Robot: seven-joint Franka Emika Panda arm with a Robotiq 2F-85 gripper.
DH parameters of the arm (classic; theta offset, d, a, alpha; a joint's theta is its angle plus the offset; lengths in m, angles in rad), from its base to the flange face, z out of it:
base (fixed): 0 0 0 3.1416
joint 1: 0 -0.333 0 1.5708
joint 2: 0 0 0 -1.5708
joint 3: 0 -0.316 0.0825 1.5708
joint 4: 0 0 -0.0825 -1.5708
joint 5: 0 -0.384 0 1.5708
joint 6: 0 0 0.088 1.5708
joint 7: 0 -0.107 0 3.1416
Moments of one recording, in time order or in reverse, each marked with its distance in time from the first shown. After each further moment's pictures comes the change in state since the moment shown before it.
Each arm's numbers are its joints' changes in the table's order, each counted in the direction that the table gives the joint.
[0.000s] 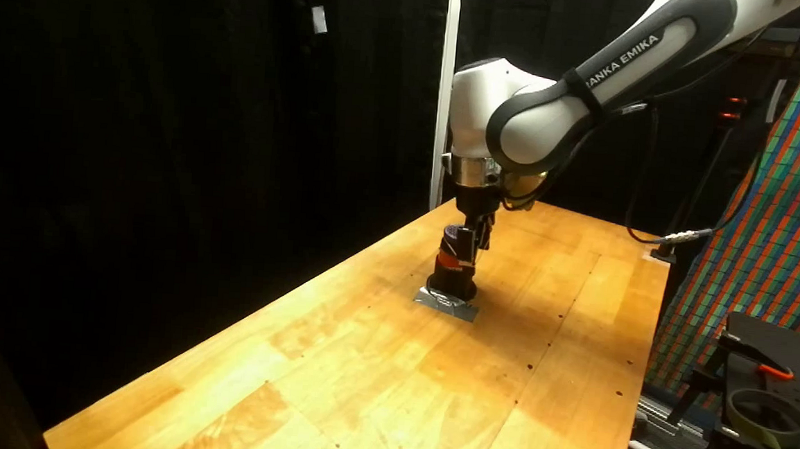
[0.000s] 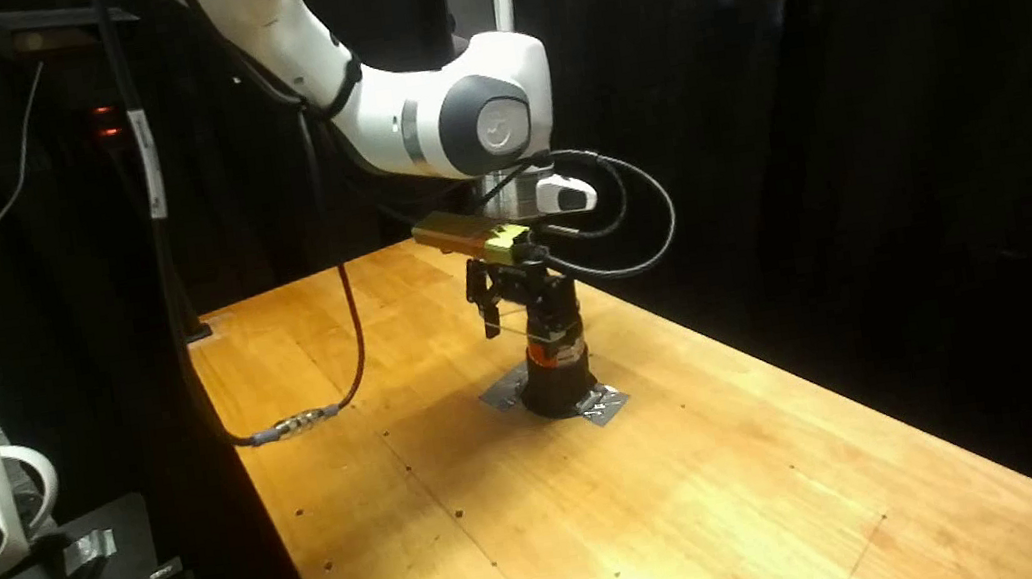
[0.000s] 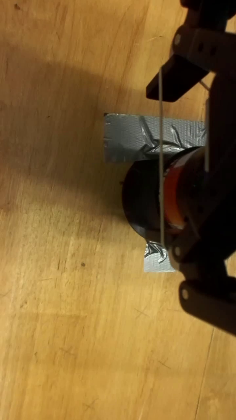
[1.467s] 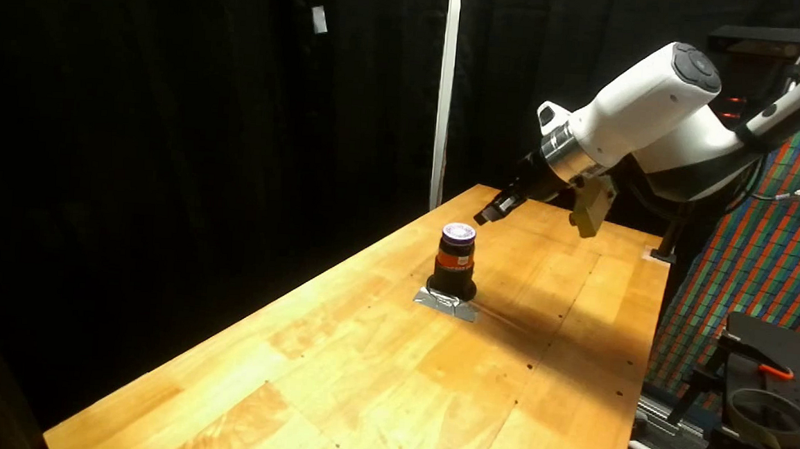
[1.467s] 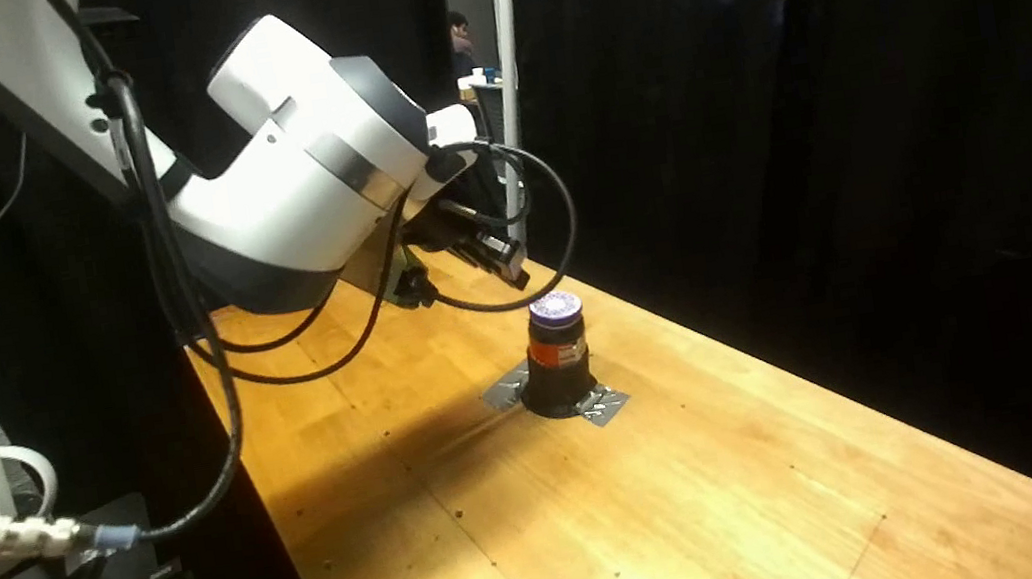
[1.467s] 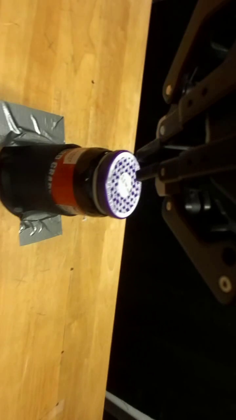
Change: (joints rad) arm -0.924 -0.193 1.098 0.518 1.060 -1.085 -1.242
